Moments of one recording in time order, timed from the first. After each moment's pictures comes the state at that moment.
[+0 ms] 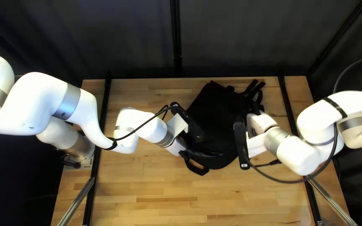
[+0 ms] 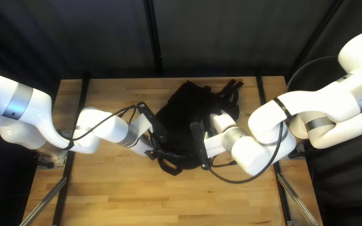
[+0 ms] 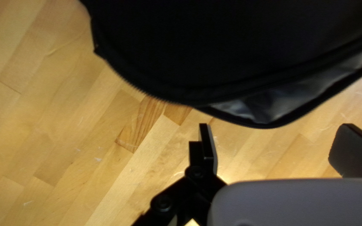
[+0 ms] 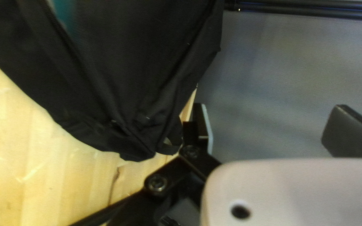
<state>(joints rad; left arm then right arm) 0.56 -0.11 -0.74 0.67 0.10 0.43 -0.84 0.06 -0.40 0.36 0.73 -0.82 1.28 0.34</state>
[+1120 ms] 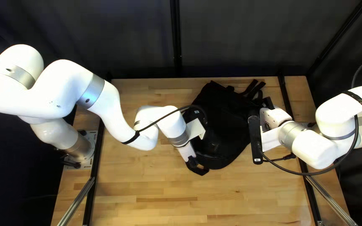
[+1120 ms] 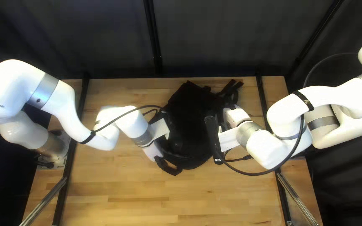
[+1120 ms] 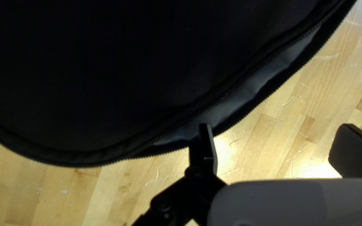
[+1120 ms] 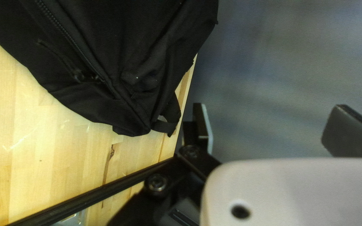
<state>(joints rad) 0.71 0.14 -0.85 0.85 -0.06 0.50 -0.46 0.11 -0.51 0.38 0.63 -0.77 1.30 0.35</state>
